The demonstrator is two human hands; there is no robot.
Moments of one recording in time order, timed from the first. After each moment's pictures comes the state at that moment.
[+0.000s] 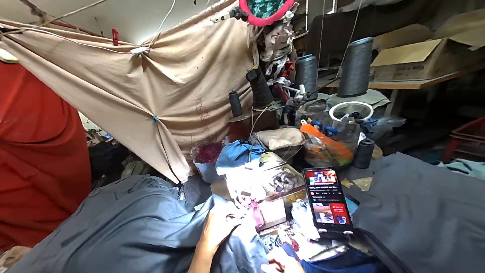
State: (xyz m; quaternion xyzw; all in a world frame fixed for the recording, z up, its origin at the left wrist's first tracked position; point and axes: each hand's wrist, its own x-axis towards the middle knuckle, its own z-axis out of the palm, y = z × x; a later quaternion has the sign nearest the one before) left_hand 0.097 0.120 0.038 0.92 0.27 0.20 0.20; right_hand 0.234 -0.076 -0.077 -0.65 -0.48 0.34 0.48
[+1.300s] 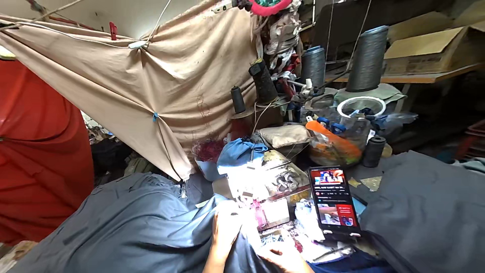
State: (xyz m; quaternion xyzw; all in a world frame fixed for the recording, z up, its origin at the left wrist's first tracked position) left_hand 0.120 0.098 0.024 0.86 0.37 0.29 0.21; right_hand 0.242 -0.054 -0.052 -0.59 -0.42 0.39 0.57
